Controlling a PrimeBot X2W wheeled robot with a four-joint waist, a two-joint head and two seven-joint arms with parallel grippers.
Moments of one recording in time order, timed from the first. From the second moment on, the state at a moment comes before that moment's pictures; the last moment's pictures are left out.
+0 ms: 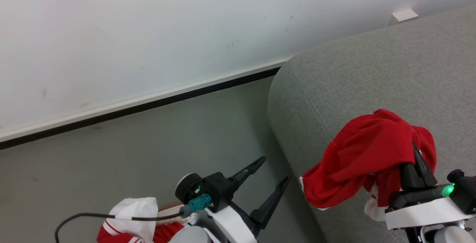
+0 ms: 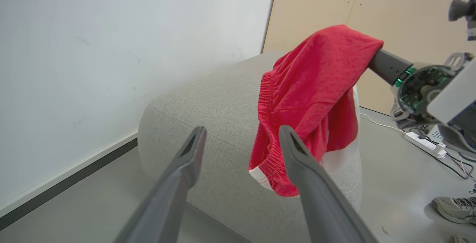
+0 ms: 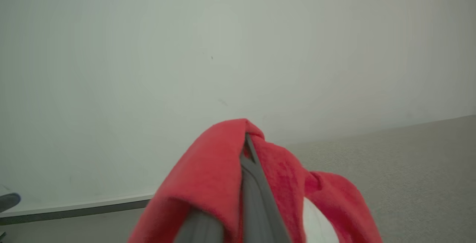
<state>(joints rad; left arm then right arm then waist) -0.45 0.18 -0.81 0.28 -0.45 -0.08 -0.23 -0.20 -0.15 0.12 0.16 0.38 0.13 -0.26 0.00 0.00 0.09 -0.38</state>
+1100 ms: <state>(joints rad) -0.76 0.17 -0.88 0.26 -0.30 -0.11 -0.25 -0.80 -0.47 -0.04 0.51 0.62 0.13 -0.26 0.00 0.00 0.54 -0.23</state>
